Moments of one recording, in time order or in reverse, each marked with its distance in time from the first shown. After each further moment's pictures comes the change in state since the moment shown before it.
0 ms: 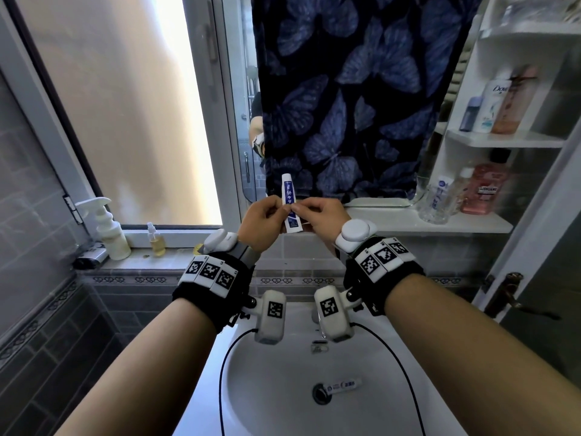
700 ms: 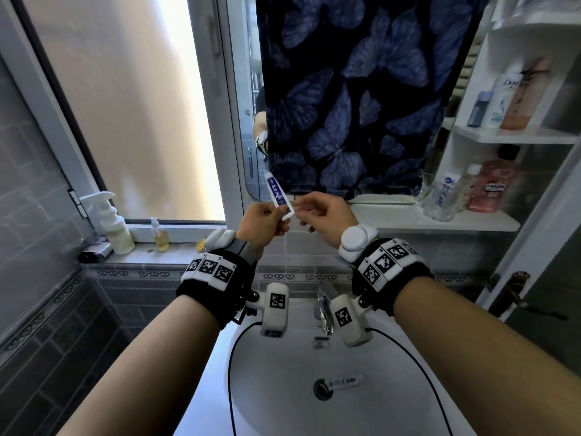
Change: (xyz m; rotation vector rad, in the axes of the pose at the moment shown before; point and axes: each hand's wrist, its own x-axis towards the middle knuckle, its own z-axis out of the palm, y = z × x) left_hand 0.015 -0.005 0.001 -0.283 0.047 -0.318; right_hand 0.001 -0.011 -0.009 -0.382 -0.007 -0.201
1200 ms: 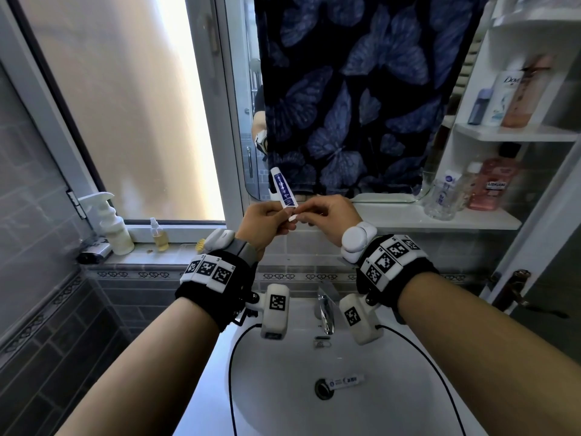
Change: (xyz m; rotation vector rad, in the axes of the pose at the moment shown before) left_hand -0.007 0.012 0.006 -0.071 -0.070 0.012; right_hand -0.001 -0.002 -0.021 -0.126 -0.038 -0.145
